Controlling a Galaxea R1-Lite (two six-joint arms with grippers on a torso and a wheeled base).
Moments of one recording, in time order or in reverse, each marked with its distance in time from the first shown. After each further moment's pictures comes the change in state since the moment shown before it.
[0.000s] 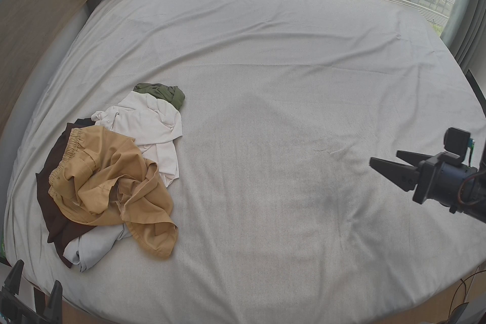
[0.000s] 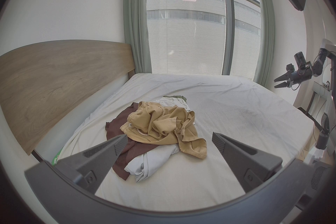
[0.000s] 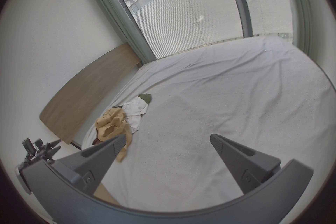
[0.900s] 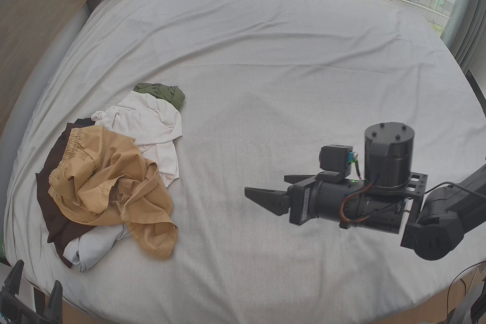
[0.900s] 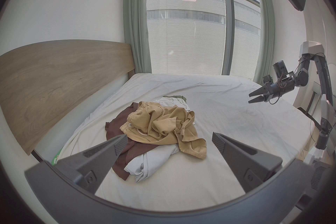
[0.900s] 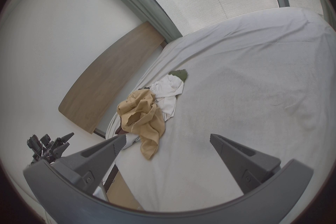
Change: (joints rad) left arm 0.000 0.000 0.000 -0.001 -0.001 0.000; right arm 0.285 0.506 -0.269 -0.116 0.002 0.081
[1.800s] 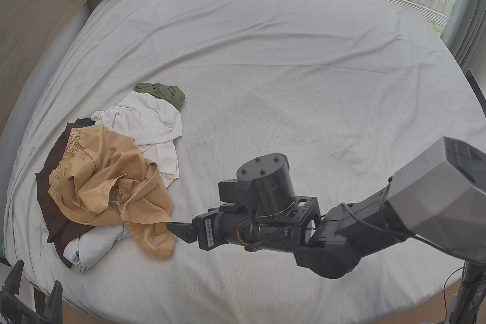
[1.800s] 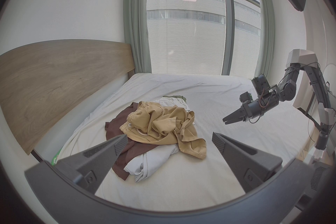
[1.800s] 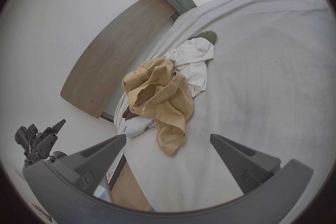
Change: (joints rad) left arm 0.000 0.000 0.000 0.000 -0.001 -0.002; right arm 0.167 0.381 -0.397 0.140 -0.001 0.058
